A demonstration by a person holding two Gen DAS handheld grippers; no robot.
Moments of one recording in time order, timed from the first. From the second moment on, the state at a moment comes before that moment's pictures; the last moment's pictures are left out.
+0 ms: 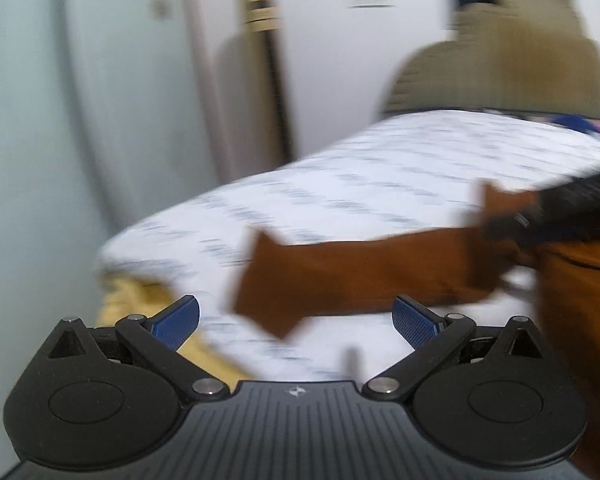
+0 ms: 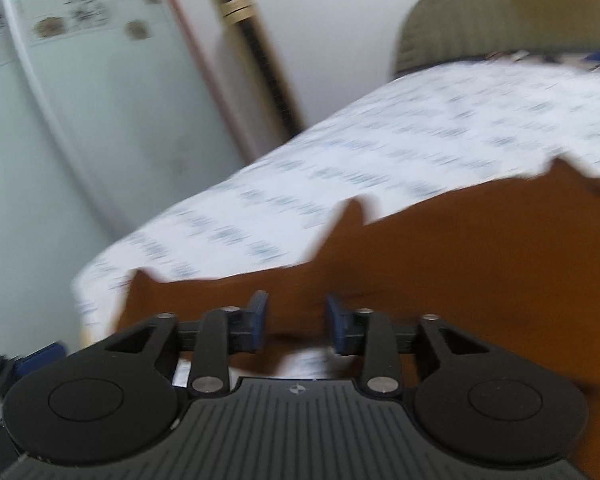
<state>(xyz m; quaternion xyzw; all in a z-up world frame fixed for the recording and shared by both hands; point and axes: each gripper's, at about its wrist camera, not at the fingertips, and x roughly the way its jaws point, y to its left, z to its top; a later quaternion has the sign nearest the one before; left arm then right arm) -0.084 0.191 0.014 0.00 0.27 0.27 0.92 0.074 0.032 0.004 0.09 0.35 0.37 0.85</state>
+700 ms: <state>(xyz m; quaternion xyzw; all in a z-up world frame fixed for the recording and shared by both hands) -0.113 0.267 0.043 -0.10 0.18 0.40 0.89 0.078 0.130 -0.008 0.23 0.45 0.49 0.71</state>
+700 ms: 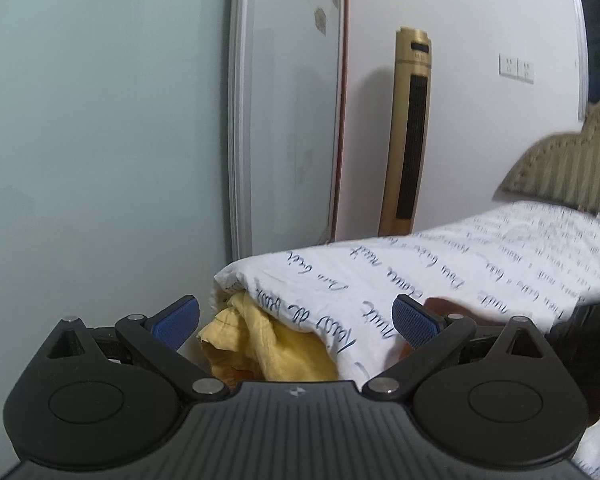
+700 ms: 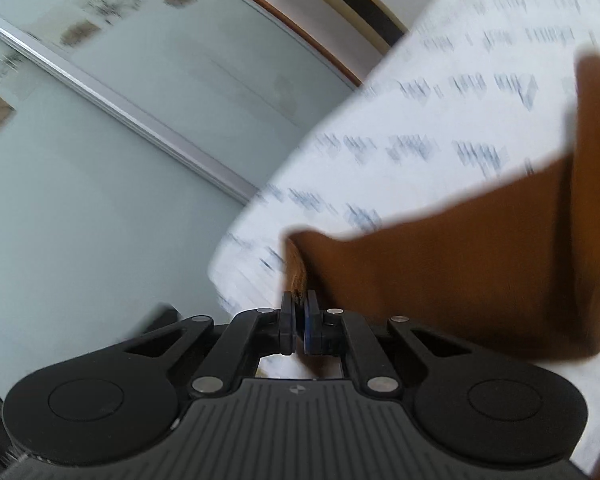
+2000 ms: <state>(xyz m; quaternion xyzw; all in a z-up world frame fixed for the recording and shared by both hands) -0.006 0.072 -0.003 0.10 0.29 0.10 0.95 0.096 -0.244 -0.046 0.36 0.36 0.10 0.86</state>
